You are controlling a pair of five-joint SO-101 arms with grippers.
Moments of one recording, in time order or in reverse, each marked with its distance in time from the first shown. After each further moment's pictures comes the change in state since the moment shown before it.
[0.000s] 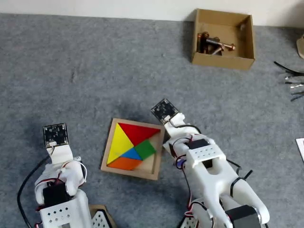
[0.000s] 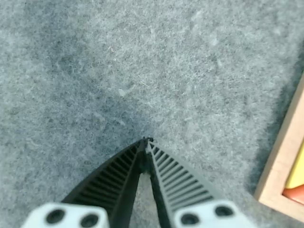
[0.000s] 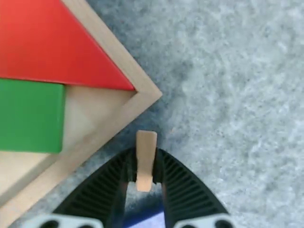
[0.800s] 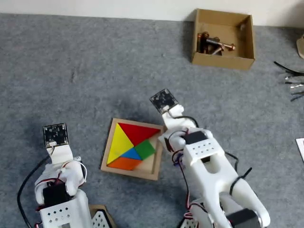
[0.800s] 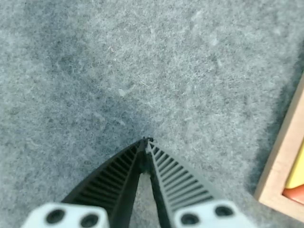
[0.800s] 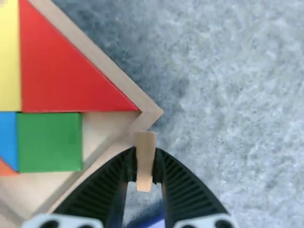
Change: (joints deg) left arm 0.0 0.0 0.0 0.0 0.0; right arm -3.1 -3.4 -8.6 12.5 -9.0
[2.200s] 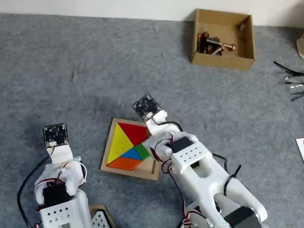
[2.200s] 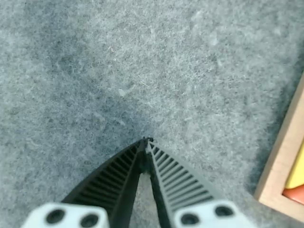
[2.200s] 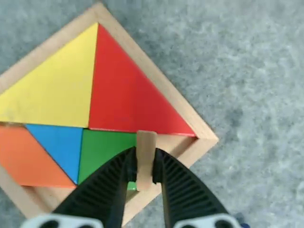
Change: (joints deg) left arm 0.0 0.0 0.0 0.0 0.0; right arm -10.2 2.7 1.7 -6.5 -5.5
